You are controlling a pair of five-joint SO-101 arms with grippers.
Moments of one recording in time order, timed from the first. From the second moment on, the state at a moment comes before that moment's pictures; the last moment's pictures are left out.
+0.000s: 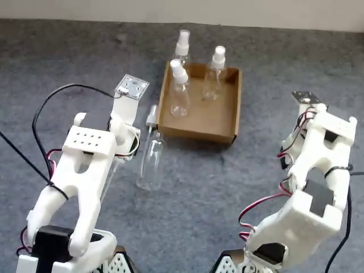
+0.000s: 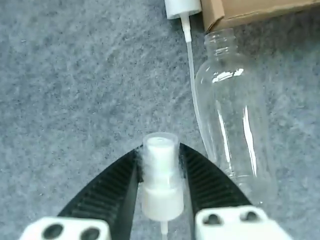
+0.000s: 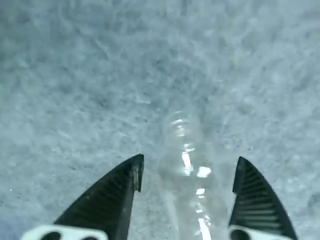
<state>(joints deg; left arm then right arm) 2.7 -18.0 32.9 68.5 -6.0 24.3 14.0 5.2 78.0 34.2</state>
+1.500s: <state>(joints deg) 2.7 -18.0 34.7 66.1 -6.0 28.5 20.0 2.2 80.5 49.3</state>
